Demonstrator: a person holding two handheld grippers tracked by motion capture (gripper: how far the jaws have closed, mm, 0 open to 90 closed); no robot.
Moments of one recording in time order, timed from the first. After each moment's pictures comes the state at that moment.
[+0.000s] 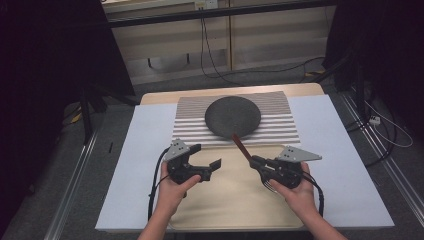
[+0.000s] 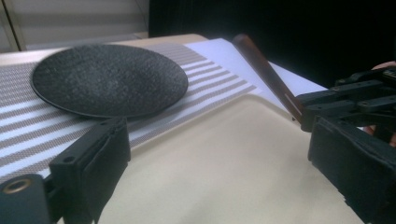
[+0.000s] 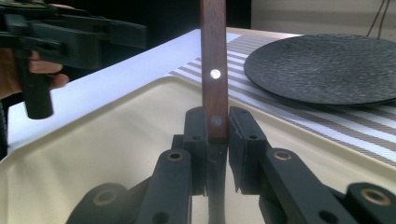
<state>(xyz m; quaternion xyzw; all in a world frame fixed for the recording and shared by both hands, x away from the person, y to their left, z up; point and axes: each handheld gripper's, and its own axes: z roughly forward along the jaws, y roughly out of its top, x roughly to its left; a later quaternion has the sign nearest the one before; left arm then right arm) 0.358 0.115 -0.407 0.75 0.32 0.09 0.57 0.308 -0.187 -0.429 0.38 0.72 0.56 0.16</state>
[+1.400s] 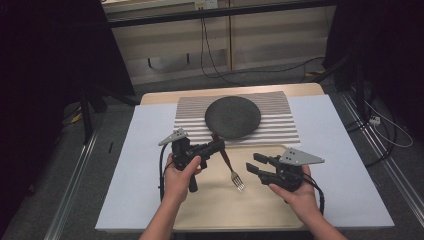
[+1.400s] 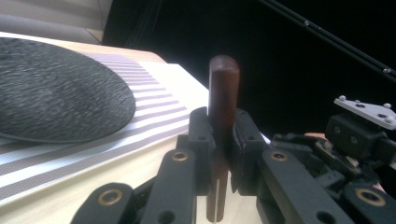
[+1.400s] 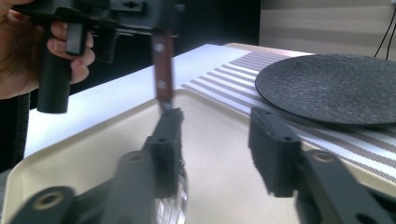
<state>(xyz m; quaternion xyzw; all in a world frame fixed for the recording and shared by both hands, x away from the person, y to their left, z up) 0.375 0.114 -0.386 0.69 0.35 -0.04 0.64 0.301 -0.189 -0.426 0.35 0.71 0.59 0.17</state>
